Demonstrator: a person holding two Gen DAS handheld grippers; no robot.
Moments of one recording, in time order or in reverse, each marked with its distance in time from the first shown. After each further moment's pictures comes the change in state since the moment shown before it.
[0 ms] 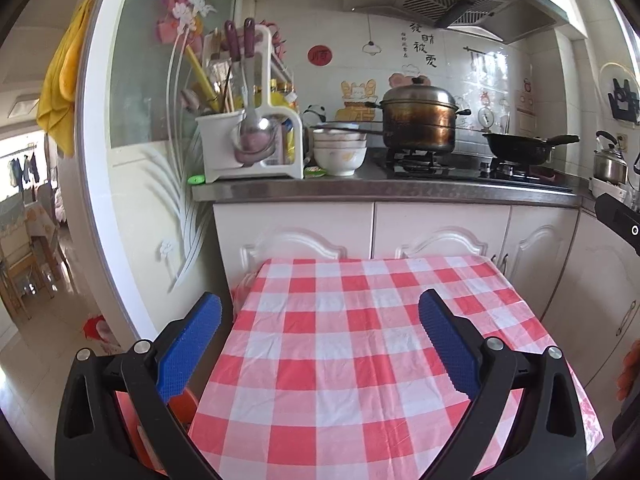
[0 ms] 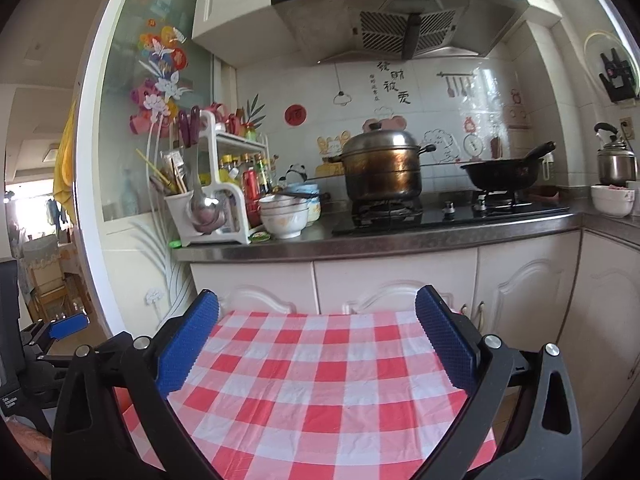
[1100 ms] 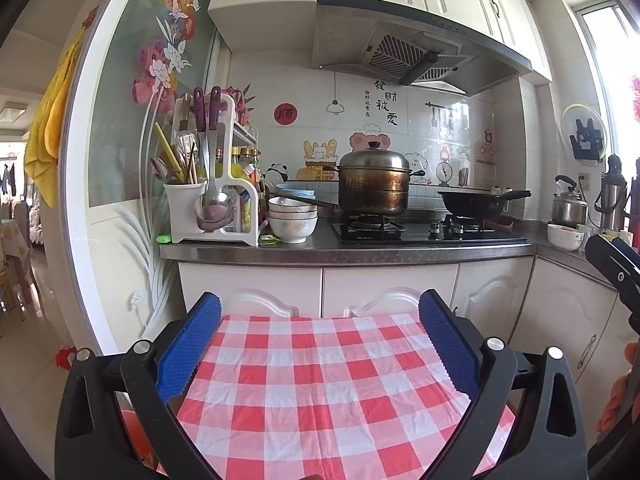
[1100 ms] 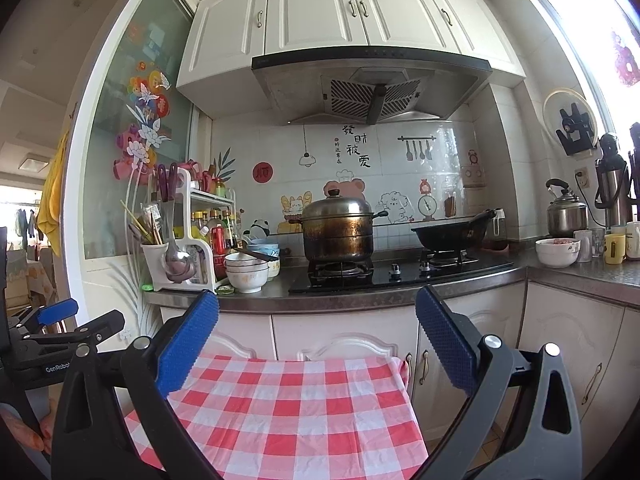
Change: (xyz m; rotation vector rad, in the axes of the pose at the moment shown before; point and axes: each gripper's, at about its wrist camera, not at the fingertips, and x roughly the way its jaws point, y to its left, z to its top) left arm -0.062 -0.035 0.050 -0.026 -0.169 -0.130; right arm -0.084 -0.003 0.037 -0.046 -0.177 -0.148
